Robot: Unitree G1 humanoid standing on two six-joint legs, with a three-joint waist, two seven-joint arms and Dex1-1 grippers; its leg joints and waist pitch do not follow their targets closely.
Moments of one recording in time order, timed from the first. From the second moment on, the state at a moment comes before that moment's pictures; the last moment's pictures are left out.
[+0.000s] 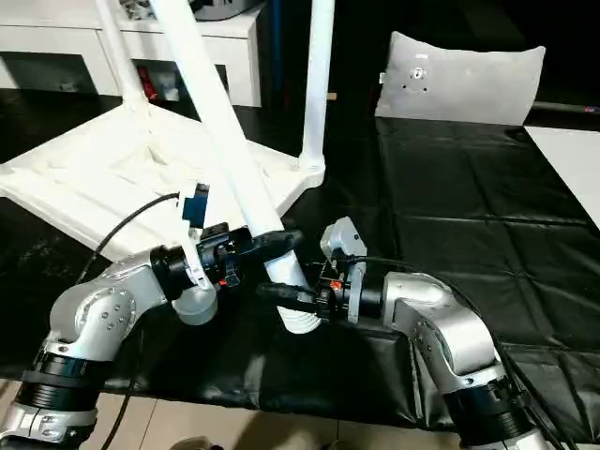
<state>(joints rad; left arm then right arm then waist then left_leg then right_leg) -0.41 0.24 -0.10 0.01 -0.62 0.56 -0.93 -0.29 -0.40 0.20 -0.04 0.44 0.50 0.99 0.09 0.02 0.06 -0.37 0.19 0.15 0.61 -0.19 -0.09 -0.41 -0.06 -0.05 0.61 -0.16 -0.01</state>
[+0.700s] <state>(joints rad) -0.40 0.23 -0.10 0.00 -0.63 0.55 -0.90 -0.29 -0.39 0.20 -0.04 0.43 0.47 0.98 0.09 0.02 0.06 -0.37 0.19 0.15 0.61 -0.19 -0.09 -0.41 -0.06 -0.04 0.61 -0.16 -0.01</state>
